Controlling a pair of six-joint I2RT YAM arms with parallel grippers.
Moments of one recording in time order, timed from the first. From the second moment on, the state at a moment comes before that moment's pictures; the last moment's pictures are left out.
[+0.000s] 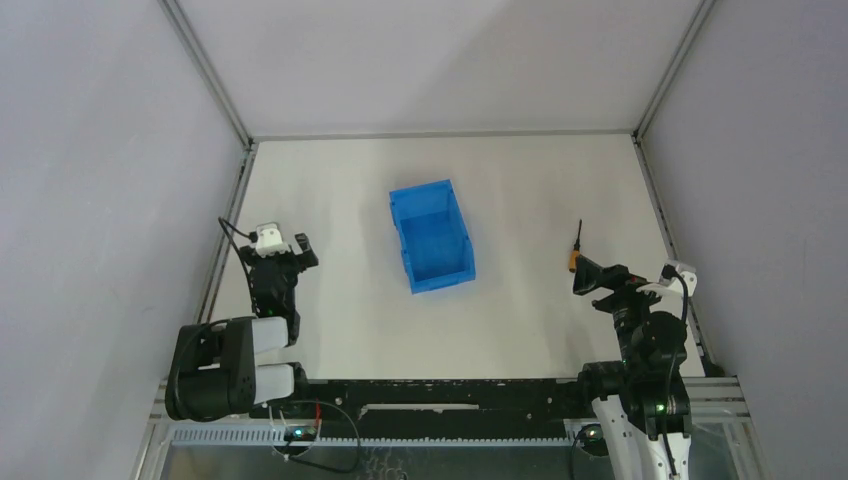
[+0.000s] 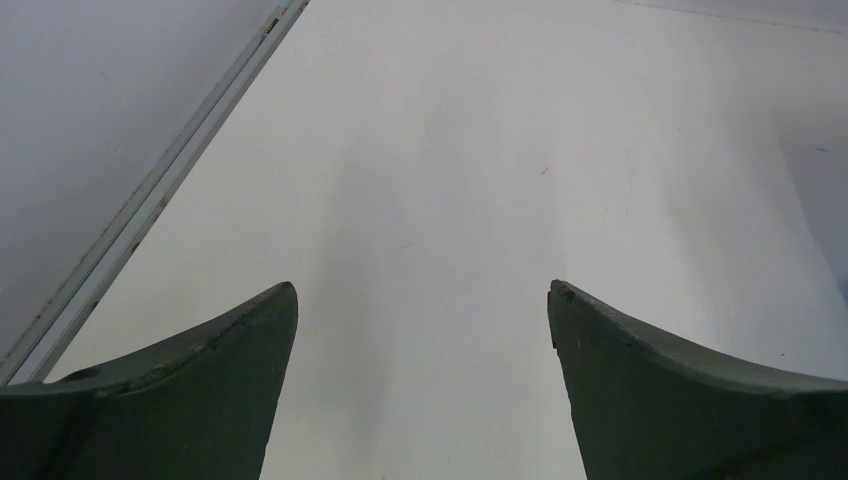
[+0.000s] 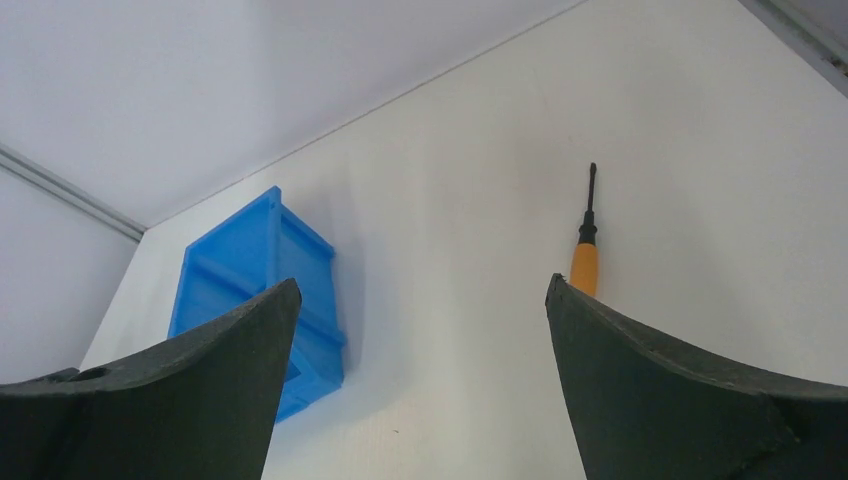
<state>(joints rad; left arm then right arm) 0.09 1.28 0.13 1.04 -0.12 -0.05 0.07 0.03 0.50 -0.54 0.08 0.50</state>
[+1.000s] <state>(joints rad) 0.09 1.28 0.13 1.04 -0.12 -0.05 0.02 1.50 1.68 -0.89 0.08 0.29</state>
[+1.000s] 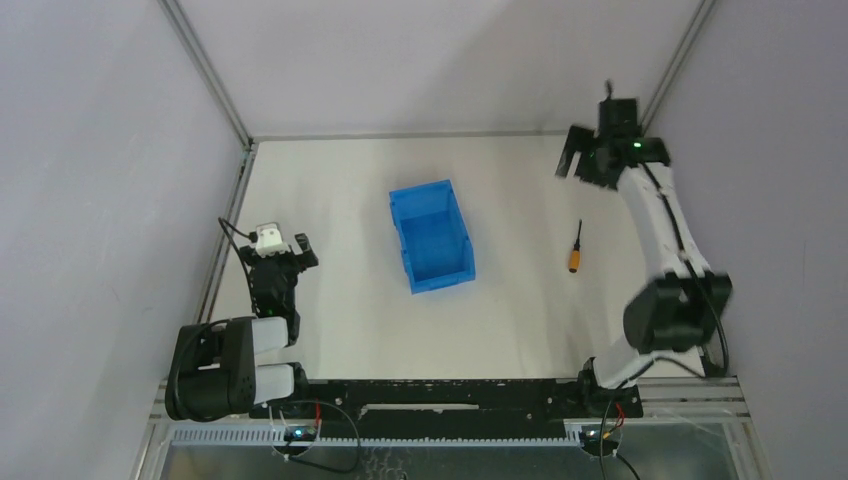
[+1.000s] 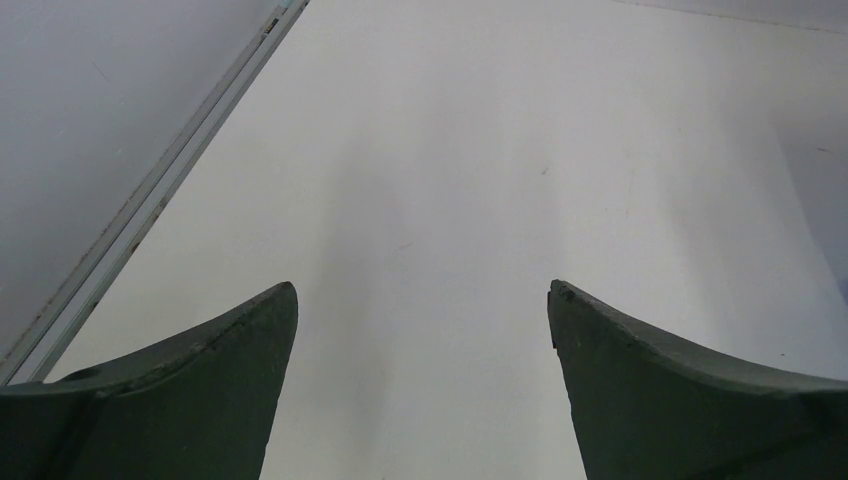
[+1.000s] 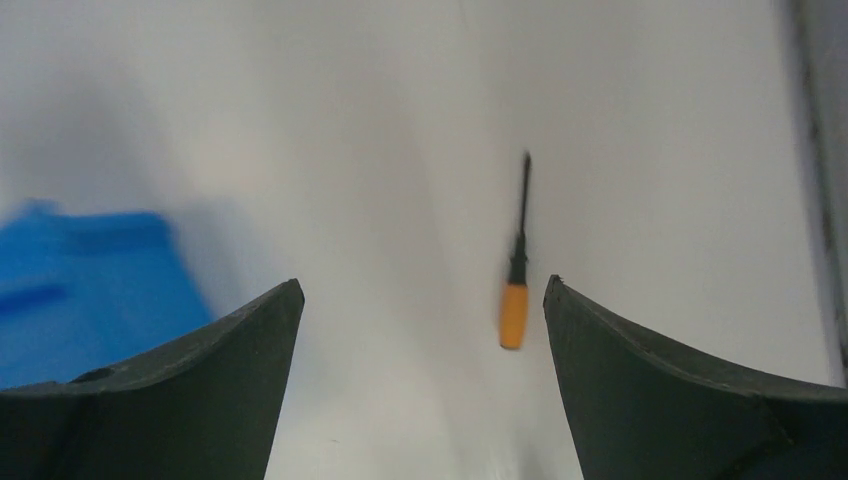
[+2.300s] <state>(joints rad) 0.09 1.27 0.13 1.04 -0.12 -0.05 0.14 1.68 1.90 -1.18 0.22 0.27</state>
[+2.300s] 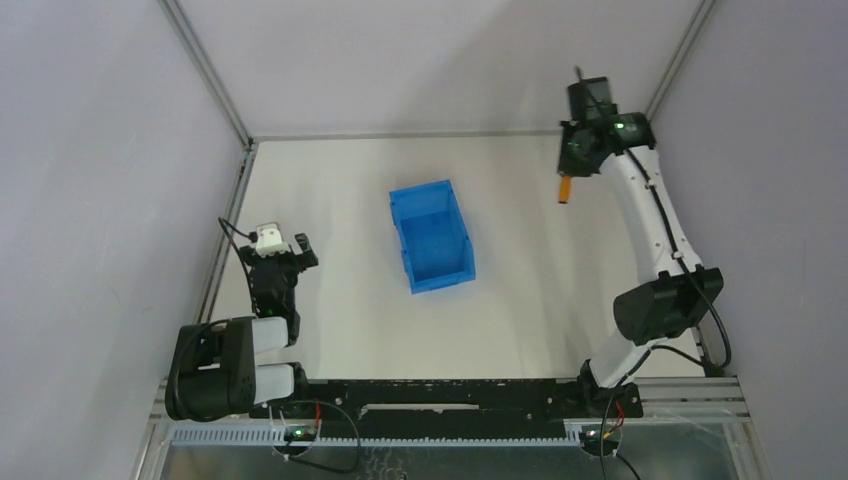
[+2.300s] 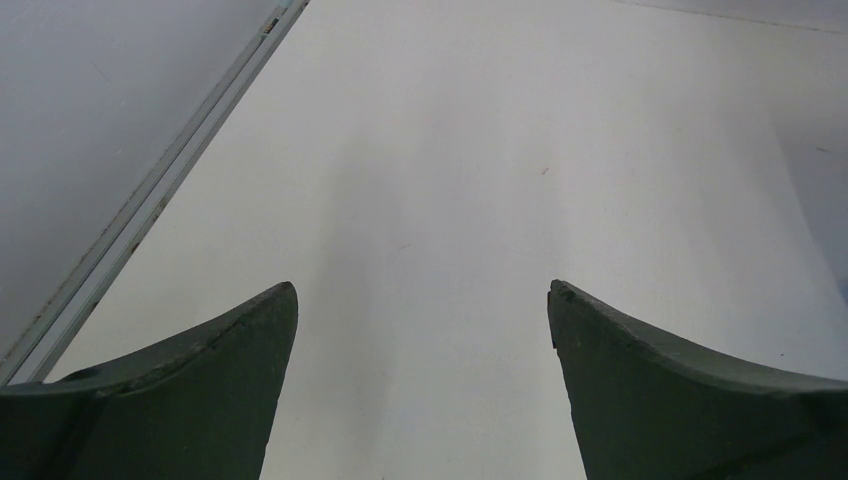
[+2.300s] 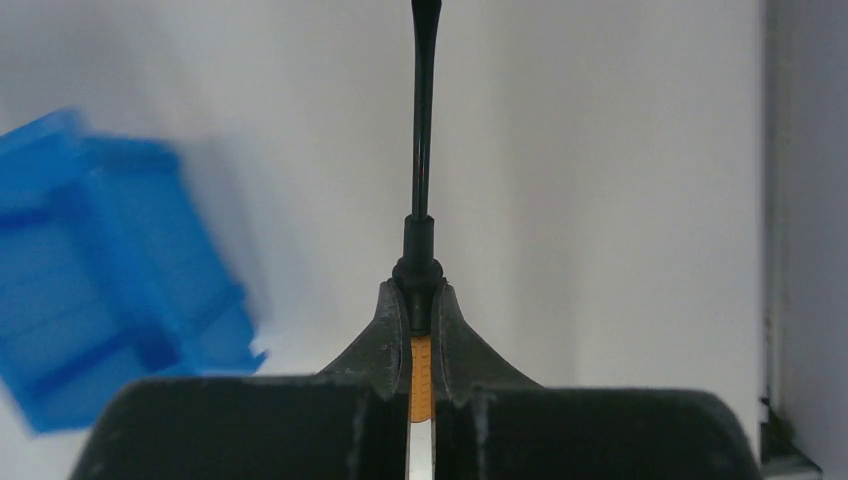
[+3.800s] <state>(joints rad) 0.09 1.27 0.13 1.04 -0.12 -0.05 0.79 2.29 1.90 -0.89 0.27 0.48</state>
